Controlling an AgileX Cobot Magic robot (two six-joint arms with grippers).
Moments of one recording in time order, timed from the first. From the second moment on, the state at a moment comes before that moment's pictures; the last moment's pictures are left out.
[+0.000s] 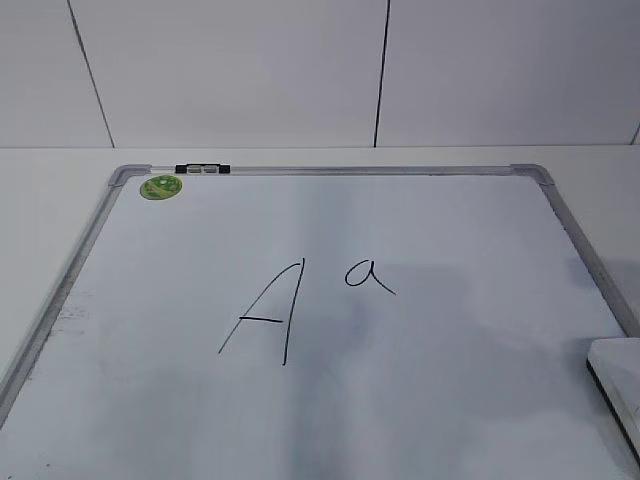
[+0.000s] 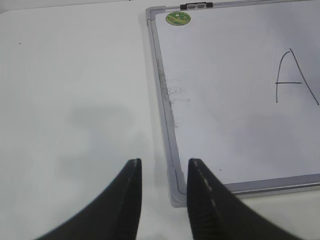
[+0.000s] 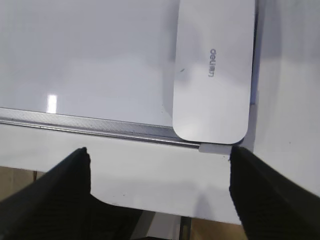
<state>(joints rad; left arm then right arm) 0.03 0.01 -0.53 -0.18 1.14 0.13 0.03 0.82 -0.60 0.18 1.08 -0.13</state>
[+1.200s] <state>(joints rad) 0.03 0.01 -0.53 -0.18 1.14 0.13 0.10 1.29 -0.74 -0.01 1.04 0.01</state>
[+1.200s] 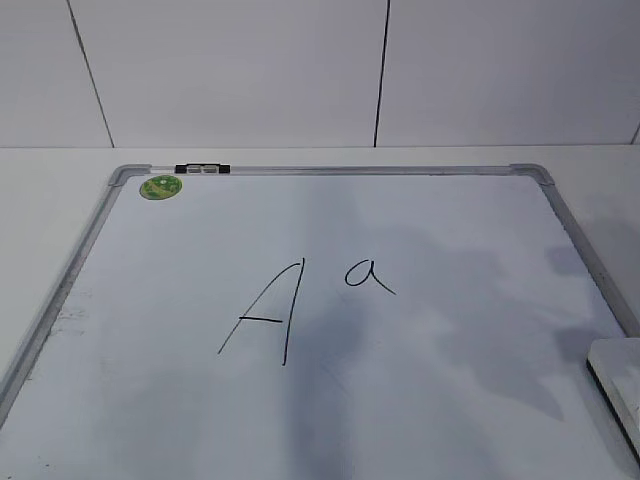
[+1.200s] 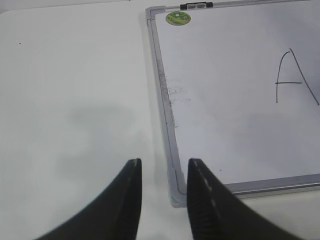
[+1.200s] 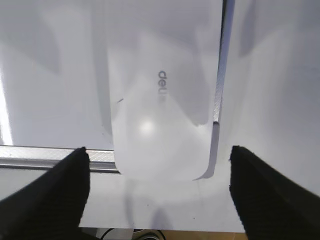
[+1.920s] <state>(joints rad) 0.03 0.01 -0.53 -0.18 1.14 0.13 0.10 1.44 -0.78 -0.03 0.97 0.06</state>
